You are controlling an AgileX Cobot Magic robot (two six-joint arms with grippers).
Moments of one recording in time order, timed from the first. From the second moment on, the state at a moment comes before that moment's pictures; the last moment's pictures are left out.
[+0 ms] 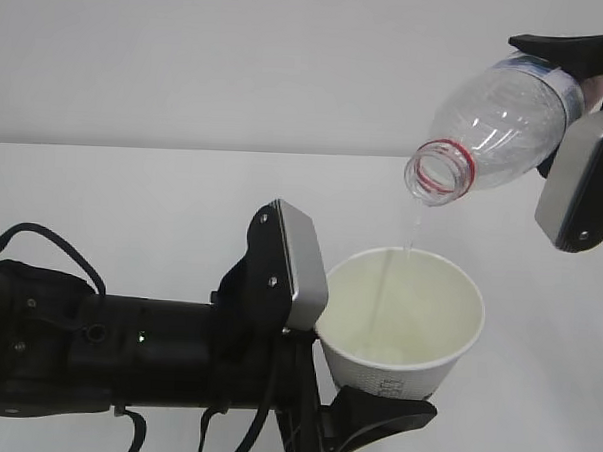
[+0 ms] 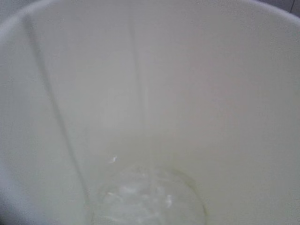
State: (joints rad) left arm -0.84 1.81 -0.68 0.72 -0.85 -0.34; right arm 0.09 1.32 -0.59 -0.72 -0.72 -0.99
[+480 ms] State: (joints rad) left arm -0.84 1.81 -0.68 0.72 -0.85 -0.35; right arm 0.09 1.32 -0.59 -0.72 -0.72 -1.00
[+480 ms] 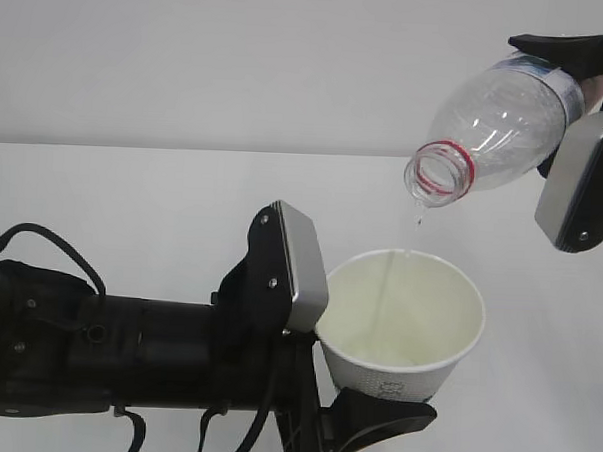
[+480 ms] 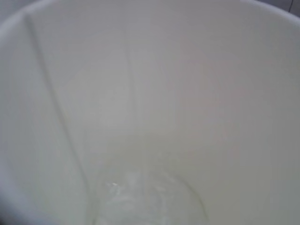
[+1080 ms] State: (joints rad) left arm -0.84 1.81 -0.68 0.72 -0.85 -0.35; right arm 0.09 1.32 -0.59 -0.72 -0.72 -1.01
